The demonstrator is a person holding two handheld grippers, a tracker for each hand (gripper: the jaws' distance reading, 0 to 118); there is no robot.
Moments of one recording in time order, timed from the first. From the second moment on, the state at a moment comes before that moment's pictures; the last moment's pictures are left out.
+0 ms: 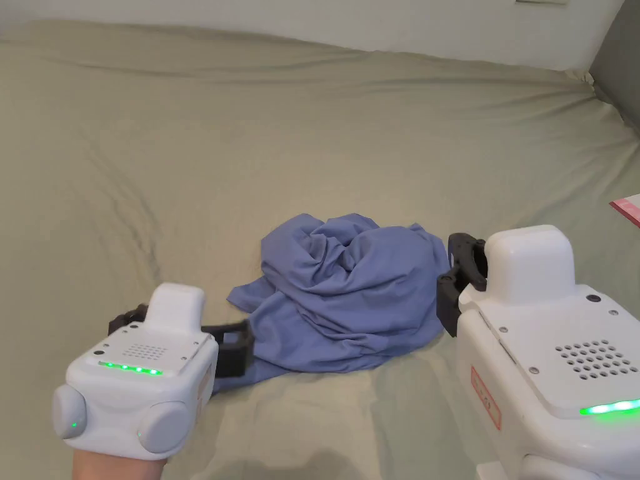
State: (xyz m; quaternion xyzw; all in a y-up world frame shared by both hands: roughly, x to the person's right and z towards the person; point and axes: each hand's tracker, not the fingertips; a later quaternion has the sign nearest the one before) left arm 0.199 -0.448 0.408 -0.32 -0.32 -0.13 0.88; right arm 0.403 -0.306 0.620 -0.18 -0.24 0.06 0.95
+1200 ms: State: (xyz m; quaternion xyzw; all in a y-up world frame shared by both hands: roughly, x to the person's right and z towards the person) left arm 0.148 -0.456 0.418 -0.37 -0.32 -0.09 0.87; right arm 0.635 -0.506 0.392 -0.48 -0.19 0.00 0.85
